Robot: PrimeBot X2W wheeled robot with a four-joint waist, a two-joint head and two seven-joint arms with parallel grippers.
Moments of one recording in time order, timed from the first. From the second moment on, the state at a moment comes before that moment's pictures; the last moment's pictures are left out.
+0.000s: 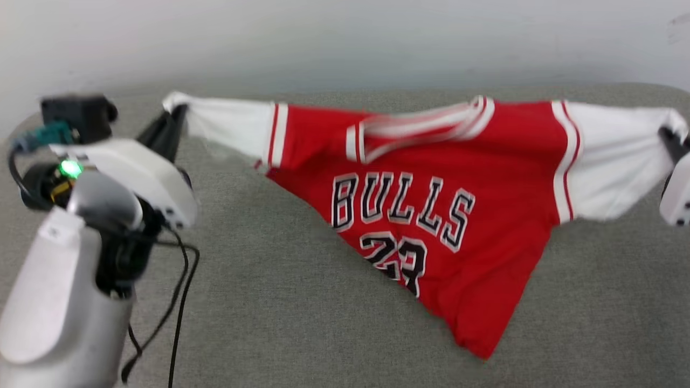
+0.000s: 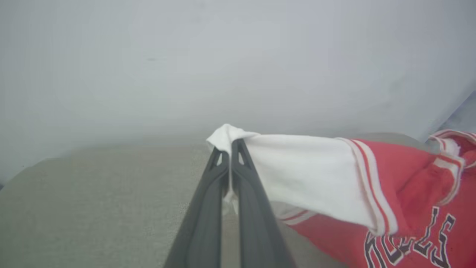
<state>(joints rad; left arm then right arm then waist) -0.47 0.39 -0.18 0.00 -0.55 0.06 0.33 -0.50 -0.36 -0.13 0.21 0.29 0.13 0.56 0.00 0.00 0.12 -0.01</state>
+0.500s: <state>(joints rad) -1.10 0.37 -0.16 0.41 -0.51 0.02 0.20 -1.04 -0.39 -0.10 0.32 0.20 0.13 0.38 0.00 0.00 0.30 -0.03</state>
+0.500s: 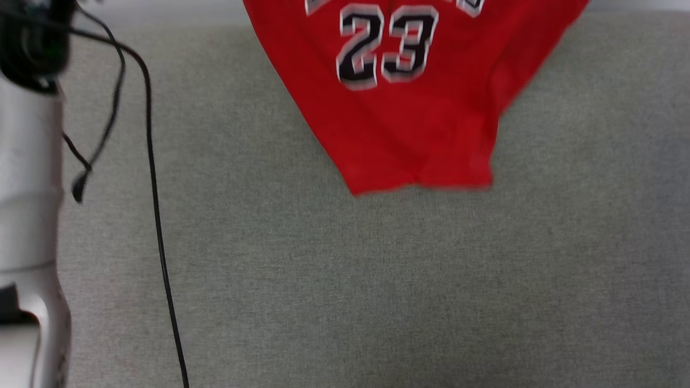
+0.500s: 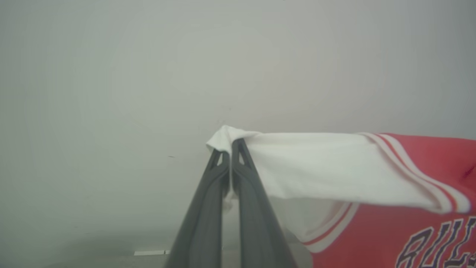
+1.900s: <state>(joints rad) -1.27 0.32 -0.21 1.04 -0.61 -0.13 -0.18 -1.29 -0.28 0.27 0.87 0.33 0.13 0.03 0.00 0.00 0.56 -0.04</state>
